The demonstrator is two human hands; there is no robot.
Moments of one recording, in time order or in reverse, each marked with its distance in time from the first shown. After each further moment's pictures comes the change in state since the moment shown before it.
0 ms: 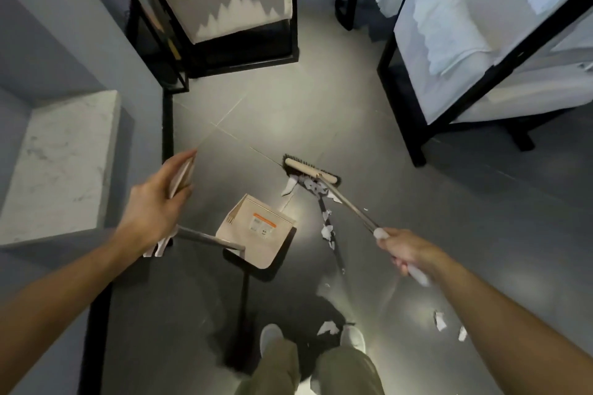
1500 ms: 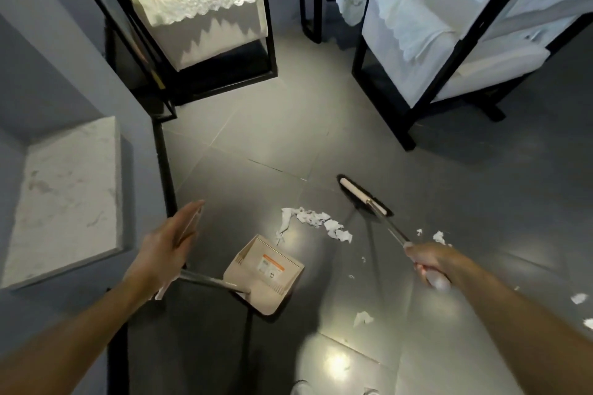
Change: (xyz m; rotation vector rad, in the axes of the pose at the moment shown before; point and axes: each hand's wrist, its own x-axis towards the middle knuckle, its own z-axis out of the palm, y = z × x) left_hand -0.054 -0.161 -0.006 -0.004 -0.169 0.238; right_hand -0.048 0.078 0.099 0.214 0.145 0.229
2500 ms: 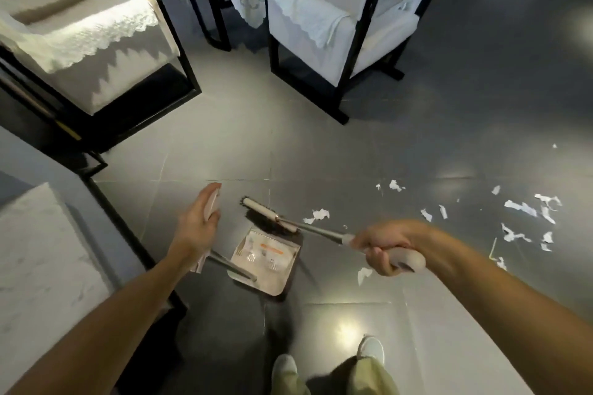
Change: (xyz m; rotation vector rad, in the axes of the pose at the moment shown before) left_hand 0.076 0.005 -0.016 -0.132 -0.224 0.044; right_hand -0.188 -0.029 0.119 0.367 -0.353 0.257
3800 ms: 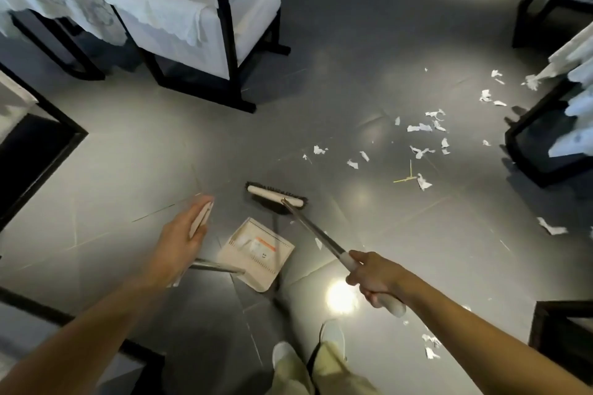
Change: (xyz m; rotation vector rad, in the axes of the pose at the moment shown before) left_hand -0.028 0.066 0.066 0.159 -0.420 0.405; right_hand 0.019 0.192 -0.015 -0.048 0.424 -0.310
